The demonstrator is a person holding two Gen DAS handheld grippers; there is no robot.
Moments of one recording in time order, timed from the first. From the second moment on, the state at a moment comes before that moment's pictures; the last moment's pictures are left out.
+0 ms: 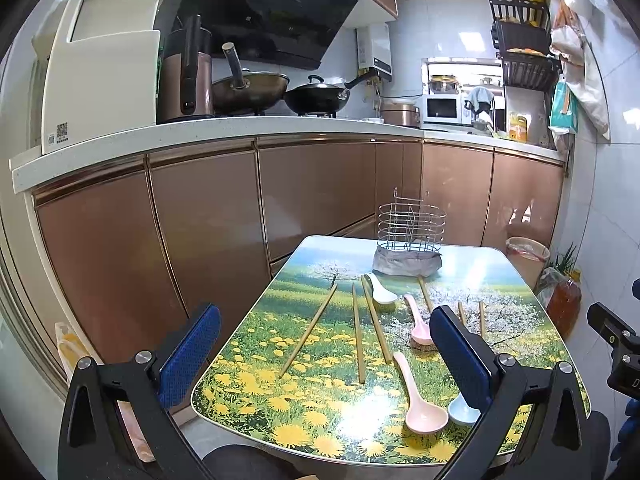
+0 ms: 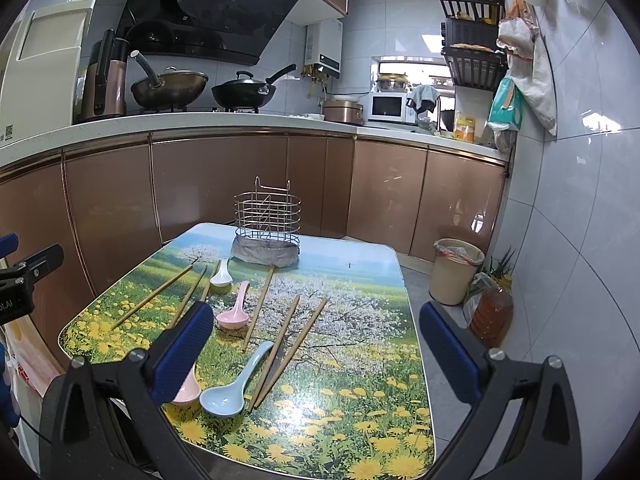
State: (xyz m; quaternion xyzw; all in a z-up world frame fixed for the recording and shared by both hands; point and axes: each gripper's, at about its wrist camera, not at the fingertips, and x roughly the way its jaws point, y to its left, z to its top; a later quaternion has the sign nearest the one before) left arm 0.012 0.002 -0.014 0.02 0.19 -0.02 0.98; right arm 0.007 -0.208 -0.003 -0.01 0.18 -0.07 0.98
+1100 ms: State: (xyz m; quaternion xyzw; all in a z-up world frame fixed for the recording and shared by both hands) left arm 0.034 -0.001 -0.017 0.02 0.21 -0.01 0.98; right arm 0.026 -0.215 0.001 -0.01 0.19 -0.07 0.98
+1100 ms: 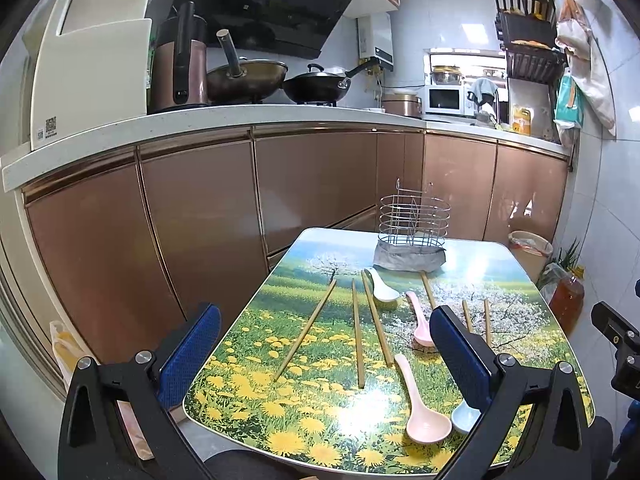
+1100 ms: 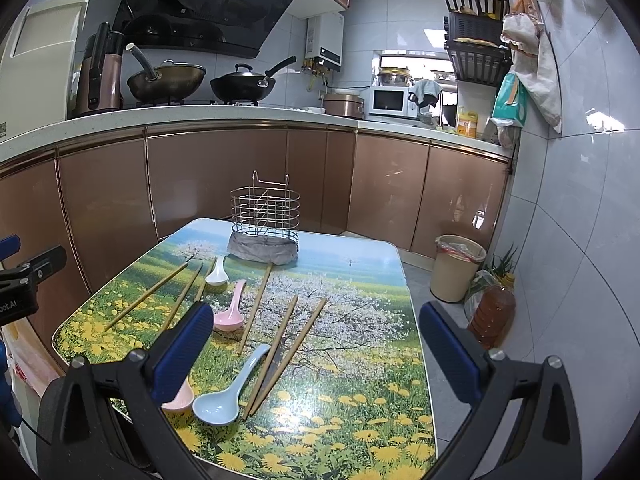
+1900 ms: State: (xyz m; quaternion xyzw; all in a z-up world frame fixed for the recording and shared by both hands) left arm 0.061 0.005 -0.020 0.00 0.22 0.00 0.98; right arm 0.050 -0.217 0.002 -0.02 0.20 -0.07 0.98
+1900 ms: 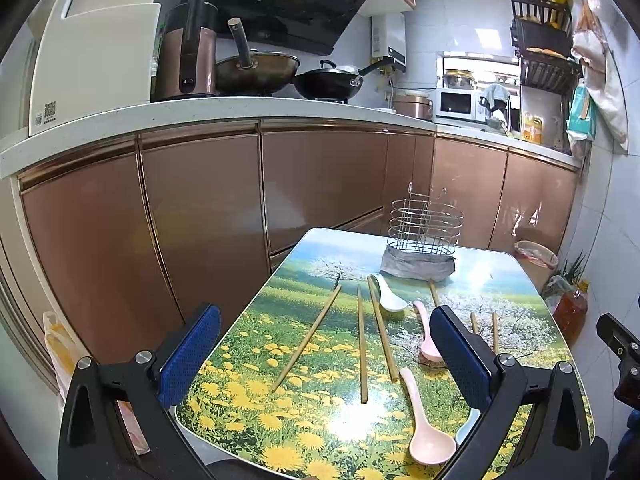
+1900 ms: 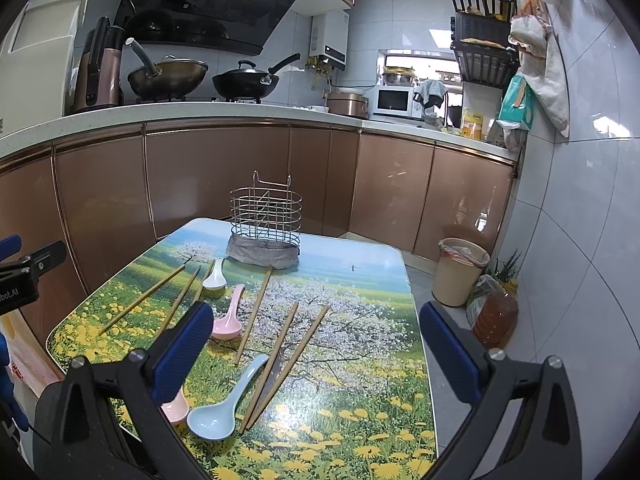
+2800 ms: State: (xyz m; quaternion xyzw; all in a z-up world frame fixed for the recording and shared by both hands) left arm 0.098 0.007 -0.019 0.01 0.24 0.00 0.97; right arm 0.084 -0.232 0.000 -0.01 0.20 -0.07 0.98
